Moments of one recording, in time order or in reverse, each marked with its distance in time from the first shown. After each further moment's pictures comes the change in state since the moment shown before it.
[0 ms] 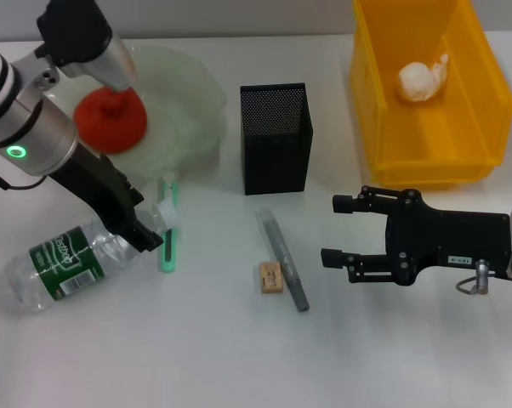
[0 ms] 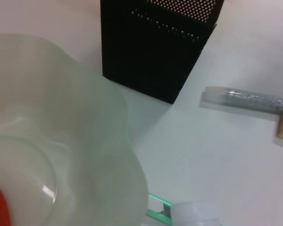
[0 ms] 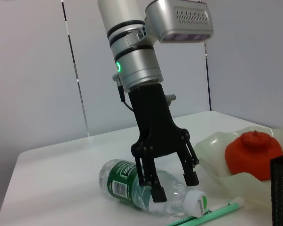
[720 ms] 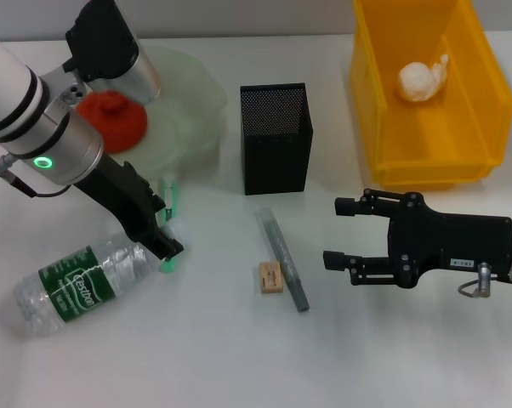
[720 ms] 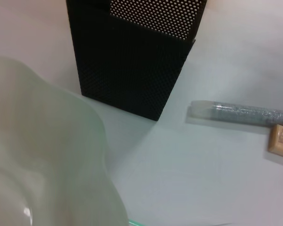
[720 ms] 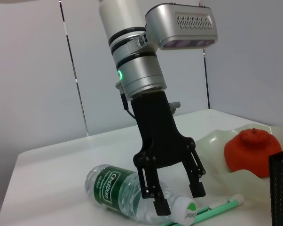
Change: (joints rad) left arm -0.001 -0.002 0.074 -0.052 -0.068 -0.067 0.012; right arm -0.008 0.000 0.000 -0.001 0.000 -0.001 0.004
